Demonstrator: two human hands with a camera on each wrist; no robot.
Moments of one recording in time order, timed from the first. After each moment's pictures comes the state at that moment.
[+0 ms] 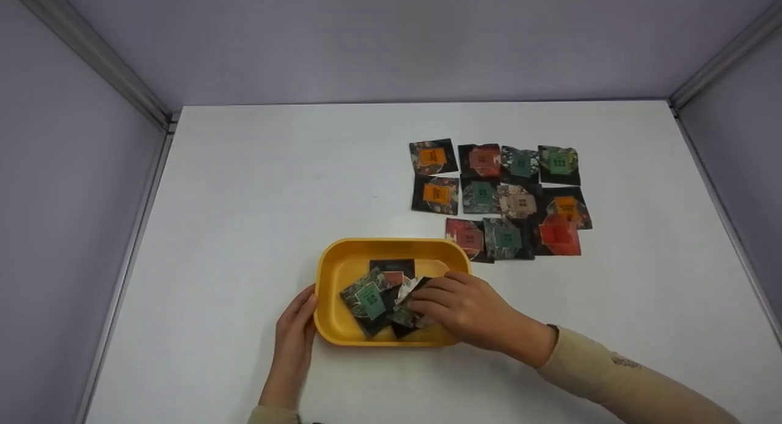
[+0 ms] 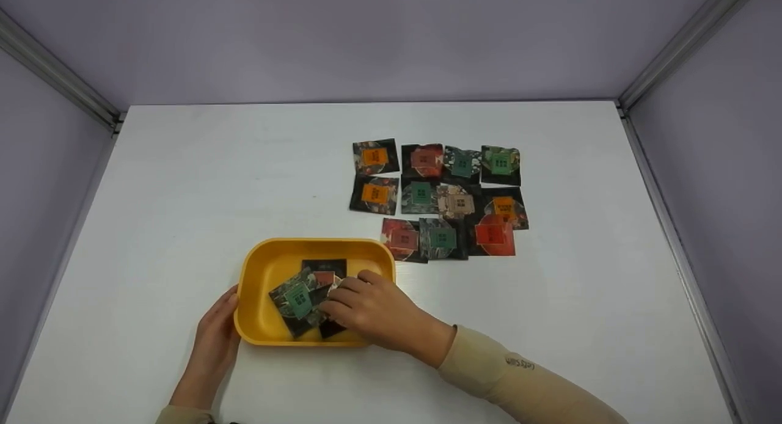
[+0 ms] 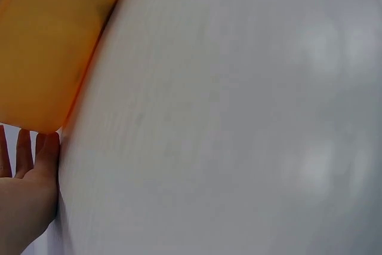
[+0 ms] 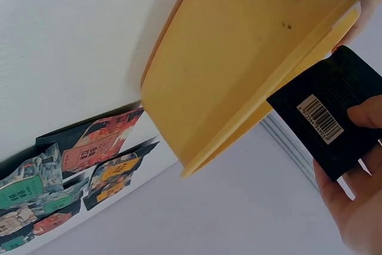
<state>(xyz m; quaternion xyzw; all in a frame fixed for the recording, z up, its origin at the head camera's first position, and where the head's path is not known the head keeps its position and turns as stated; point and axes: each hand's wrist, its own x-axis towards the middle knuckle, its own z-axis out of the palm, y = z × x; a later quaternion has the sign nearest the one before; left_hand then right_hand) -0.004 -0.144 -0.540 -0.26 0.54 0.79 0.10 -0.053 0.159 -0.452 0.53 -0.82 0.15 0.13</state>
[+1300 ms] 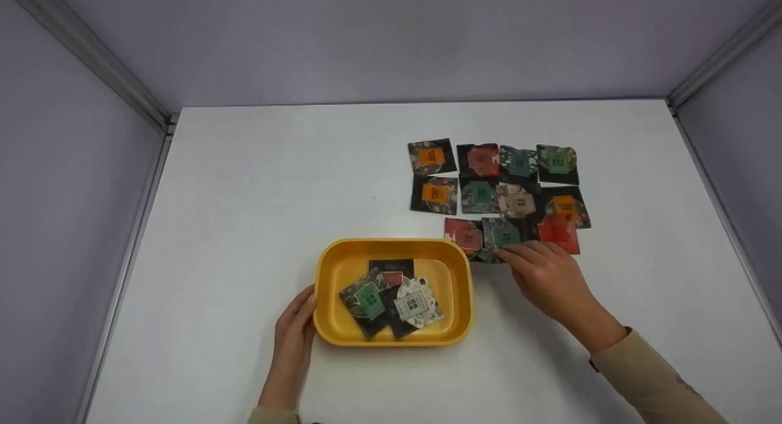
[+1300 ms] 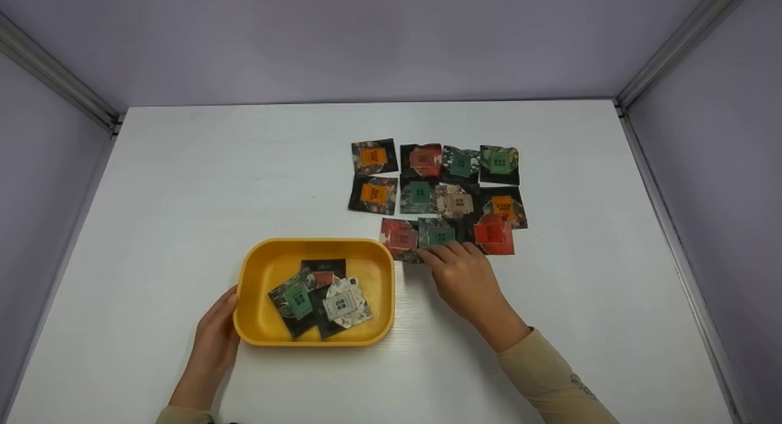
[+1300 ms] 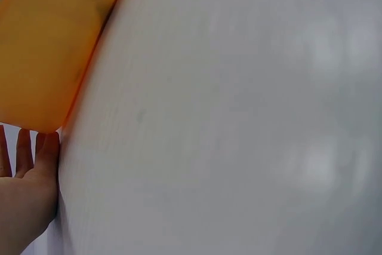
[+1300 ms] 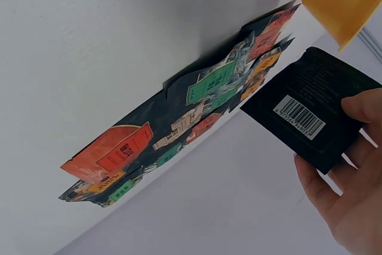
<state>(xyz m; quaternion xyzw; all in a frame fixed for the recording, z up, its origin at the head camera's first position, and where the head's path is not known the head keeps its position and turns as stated) -0.005 -0.146 -0.538 -0.26 0.55 0.79 0.11 -0.075 0.260 -0.470 0.30 -0.94 0.11 0.13</state>
